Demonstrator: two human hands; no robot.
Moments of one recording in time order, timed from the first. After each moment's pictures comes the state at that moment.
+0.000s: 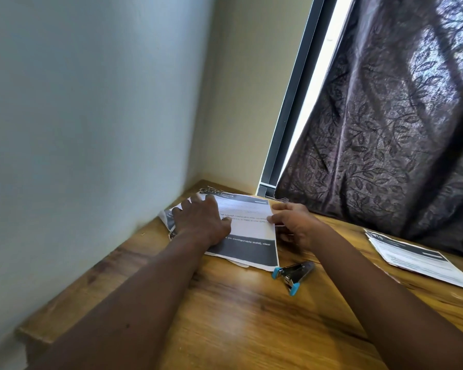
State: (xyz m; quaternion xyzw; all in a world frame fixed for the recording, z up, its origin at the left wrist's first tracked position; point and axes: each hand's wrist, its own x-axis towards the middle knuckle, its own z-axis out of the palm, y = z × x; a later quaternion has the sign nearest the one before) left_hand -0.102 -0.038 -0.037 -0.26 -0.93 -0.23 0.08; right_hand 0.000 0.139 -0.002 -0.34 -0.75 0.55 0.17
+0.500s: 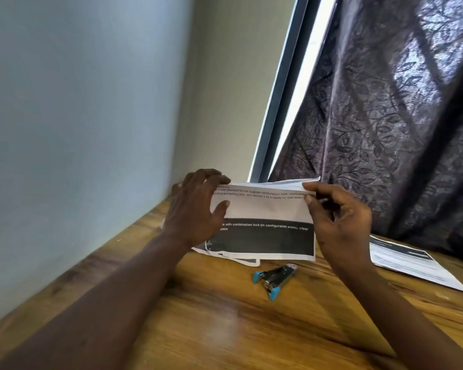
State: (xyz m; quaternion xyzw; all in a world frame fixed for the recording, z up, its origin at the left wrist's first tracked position) left_hand -0.096 -0.035 -0.023 -0.43 -0.77 -0.39 0.29; right_hand 0.099 0.135 0.014 -0.06 -0.78 0.28 0.56
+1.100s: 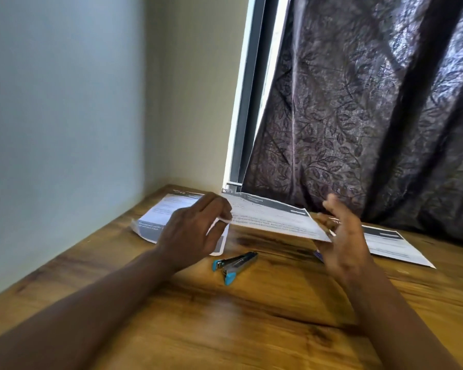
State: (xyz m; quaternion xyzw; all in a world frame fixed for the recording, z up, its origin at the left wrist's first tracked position) left_hand -0.025 -0.012 -0.034 -0.60 -0.63 -0.36 0.34; right_hand 0.160 0.179 0.008 -0.24 -0.48 0.71 0.45
